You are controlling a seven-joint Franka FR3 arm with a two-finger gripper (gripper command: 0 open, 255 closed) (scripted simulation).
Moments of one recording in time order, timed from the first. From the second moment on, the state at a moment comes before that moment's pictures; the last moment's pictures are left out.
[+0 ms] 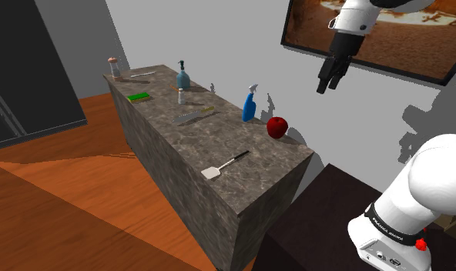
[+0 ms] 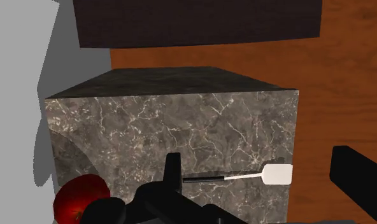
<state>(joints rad) -0.03 -0.71 -0.13 -2.40 0.01 1.68 -0.12</state>
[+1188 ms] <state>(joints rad) -0.04 -0.23 -0.35 -2.43 -0.01 2.31 -0.46</state>
